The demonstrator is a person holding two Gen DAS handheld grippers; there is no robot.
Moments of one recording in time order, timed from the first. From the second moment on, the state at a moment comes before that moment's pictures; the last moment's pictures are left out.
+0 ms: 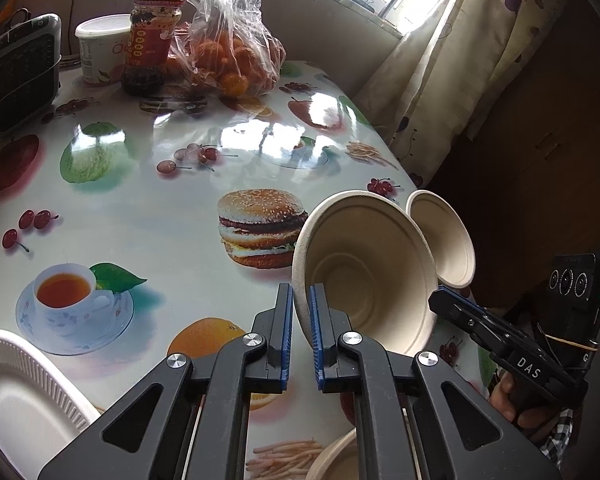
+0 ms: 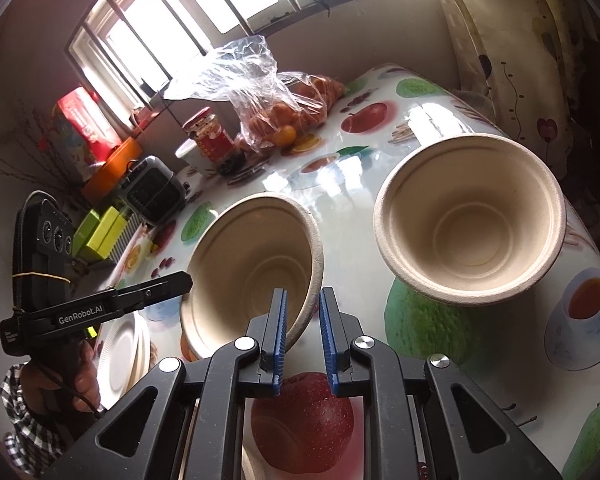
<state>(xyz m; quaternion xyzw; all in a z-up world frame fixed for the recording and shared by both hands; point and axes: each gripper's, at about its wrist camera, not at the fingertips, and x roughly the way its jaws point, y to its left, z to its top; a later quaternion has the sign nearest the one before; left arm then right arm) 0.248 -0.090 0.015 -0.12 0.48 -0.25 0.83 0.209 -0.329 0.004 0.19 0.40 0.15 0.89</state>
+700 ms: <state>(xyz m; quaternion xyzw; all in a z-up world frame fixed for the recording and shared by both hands) 0.181 -0.073 0.045 -0.13 0.46 -0.27 0.84 0.136 -0.314 0.041 0.19 0.36 0.15 0.90</state>
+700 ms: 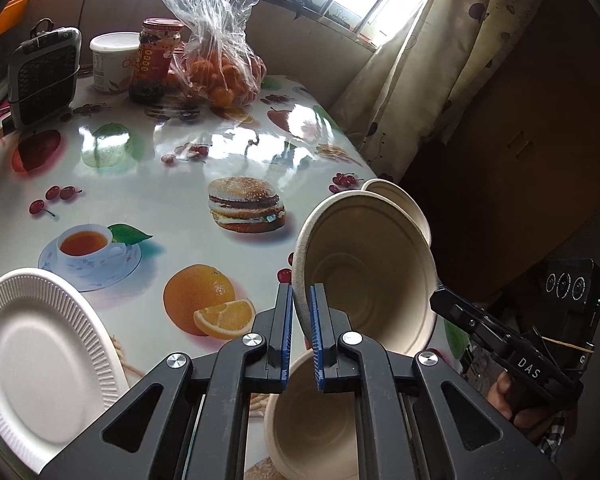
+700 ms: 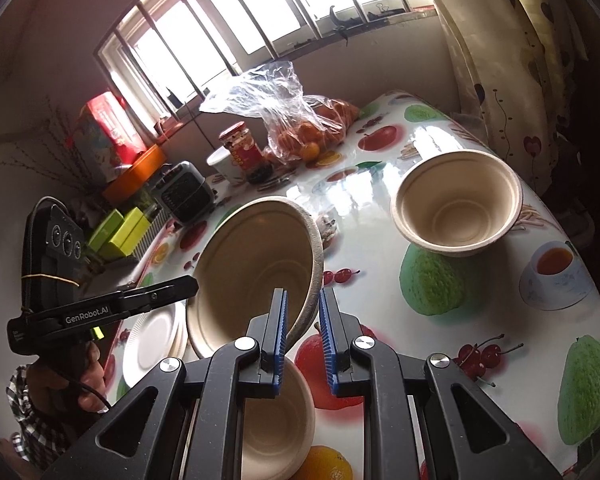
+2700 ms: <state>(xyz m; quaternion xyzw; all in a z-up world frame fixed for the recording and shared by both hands) 0.108 -0.054 0.005 -0.11 0.50 -0.25 0.82 0.058 -0.284 0.001 0.18 0.39 0.13 0.89</state>
